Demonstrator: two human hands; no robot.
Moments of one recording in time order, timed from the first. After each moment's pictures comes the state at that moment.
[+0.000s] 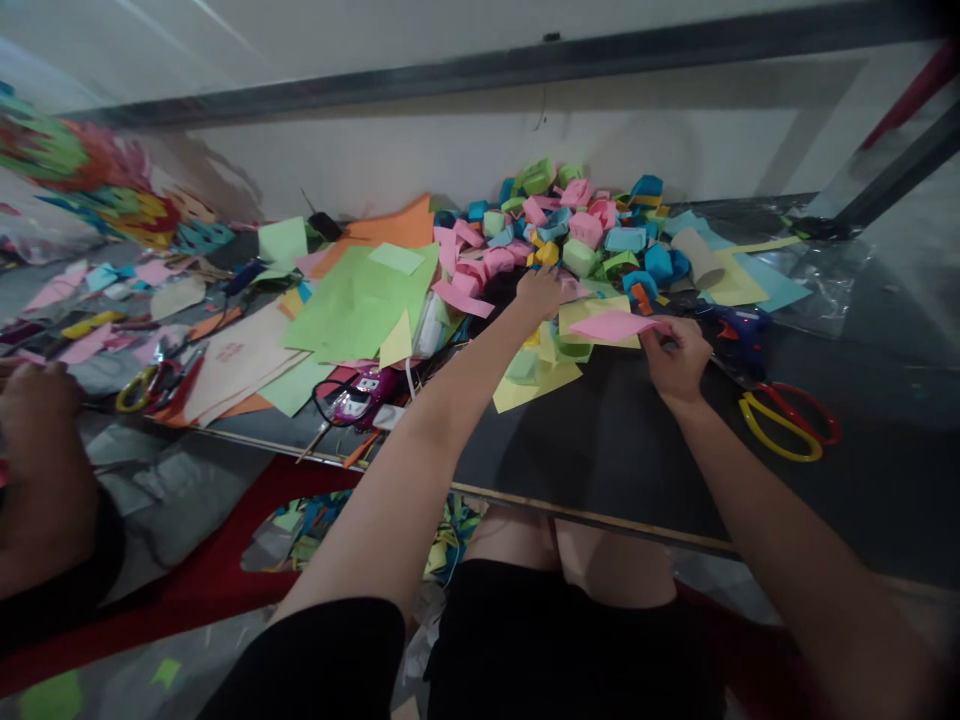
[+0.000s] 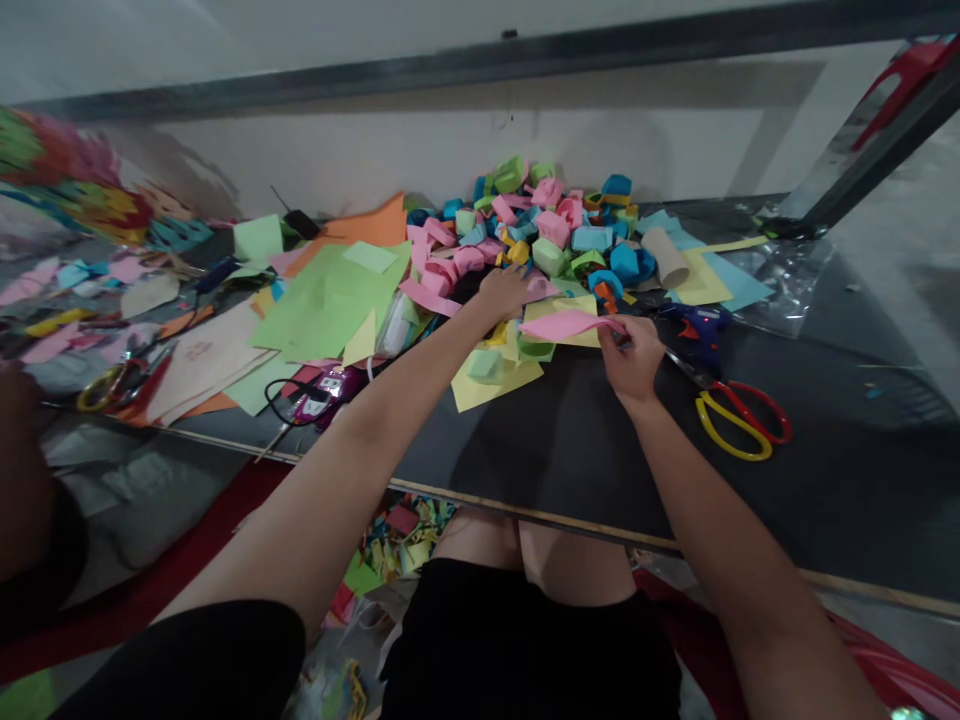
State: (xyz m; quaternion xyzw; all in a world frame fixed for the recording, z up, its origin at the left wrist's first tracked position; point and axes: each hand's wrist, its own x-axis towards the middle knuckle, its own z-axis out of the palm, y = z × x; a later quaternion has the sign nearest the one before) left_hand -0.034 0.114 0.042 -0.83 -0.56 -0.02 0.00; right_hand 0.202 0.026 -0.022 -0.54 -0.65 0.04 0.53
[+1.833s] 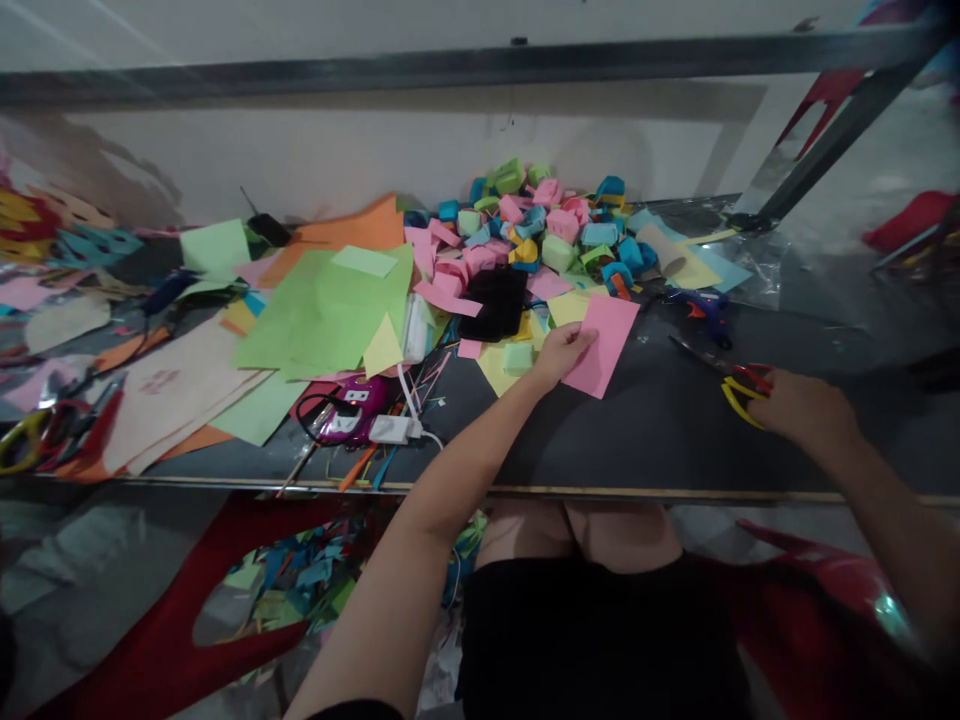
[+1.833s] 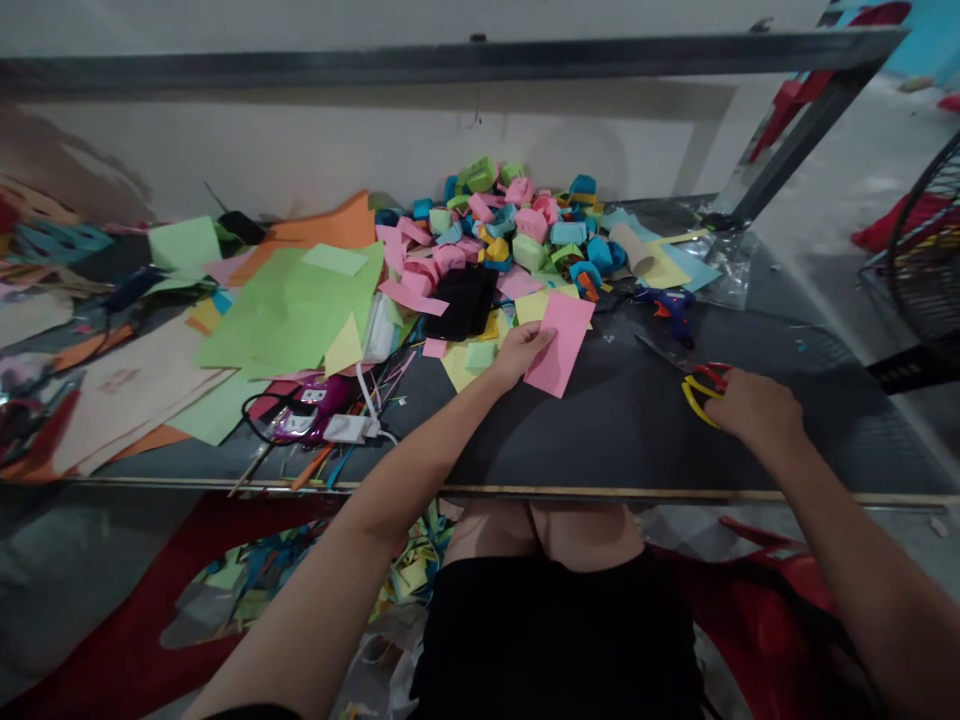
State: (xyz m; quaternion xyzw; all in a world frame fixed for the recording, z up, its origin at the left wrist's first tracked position) left_hand 0.009 0.011 -0.021 -0.53 -0.43 -0.43 -0.59; right_hand 0.327 -0.082 0.038 -0.85 -0.52 0.03 -0.09
